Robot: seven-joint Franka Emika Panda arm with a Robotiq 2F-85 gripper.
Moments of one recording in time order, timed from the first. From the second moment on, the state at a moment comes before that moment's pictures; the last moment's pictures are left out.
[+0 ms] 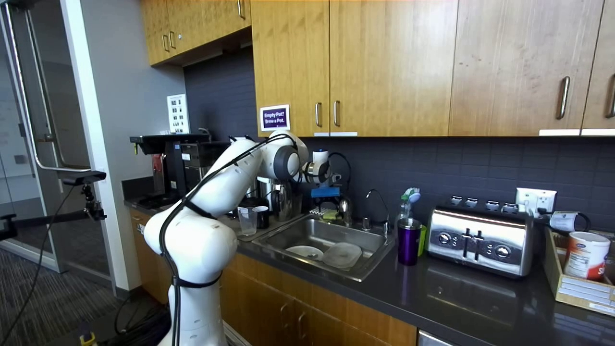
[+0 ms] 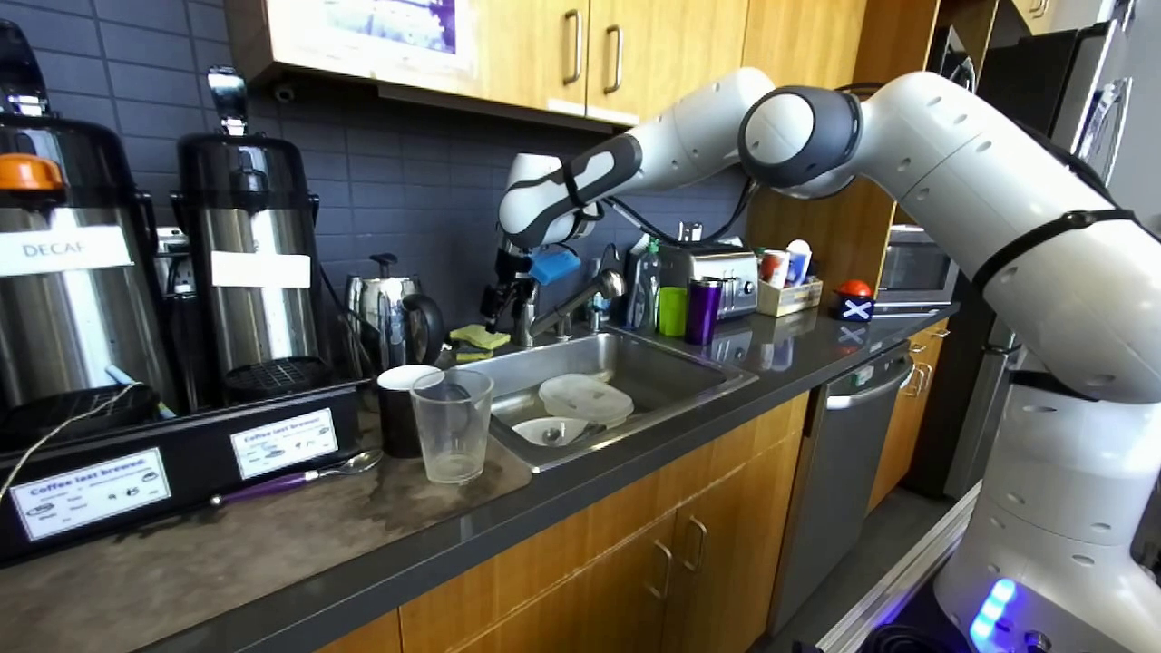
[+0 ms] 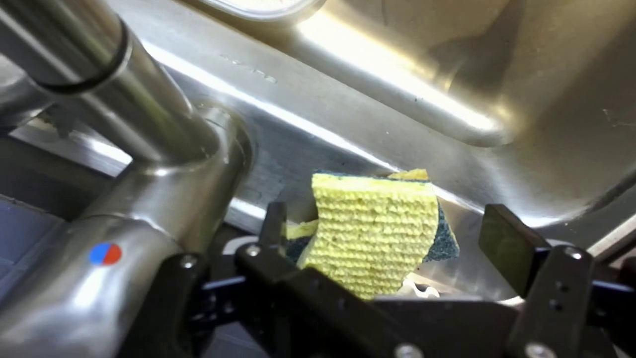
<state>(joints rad) 0.15 0.84 0.11 -1.19 -0.12 2.32 -0.25</state>
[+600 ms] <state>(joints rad) 0.15 0.93 0.11 -1.06 -0.12 2.26 -0.27</state>
